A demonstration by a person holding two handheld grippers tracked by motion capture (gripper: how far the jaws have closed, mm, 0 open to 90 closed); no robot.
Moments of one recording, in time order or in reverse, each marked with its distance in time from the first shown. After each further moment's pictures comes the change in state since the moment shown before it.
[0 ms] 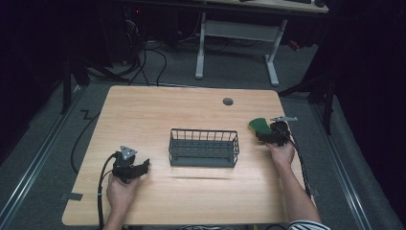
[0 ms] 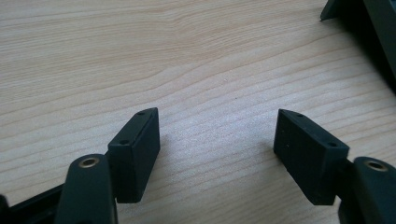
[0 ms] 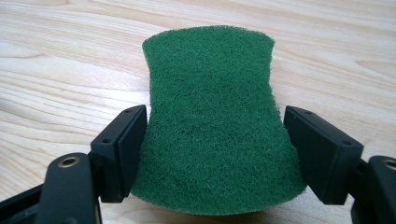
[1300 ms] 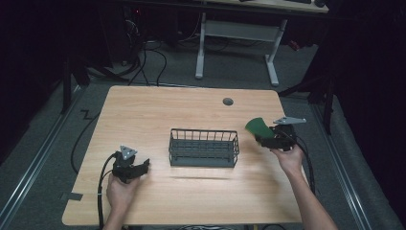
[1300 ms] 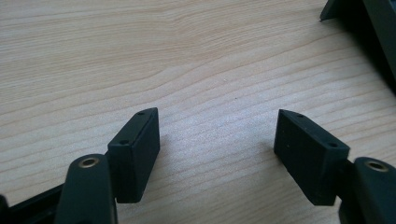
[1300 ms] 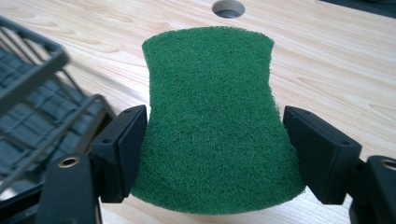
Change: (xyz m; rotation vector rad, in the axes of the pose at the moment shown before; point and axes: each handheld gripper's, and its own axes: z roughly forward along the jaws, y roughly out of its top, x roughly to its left) left arm 0.000 0.000 0.000 0.000 -0.001 -0.001; right arm 0.033 0.010 -0.078 -0.060 0.134 -0.140
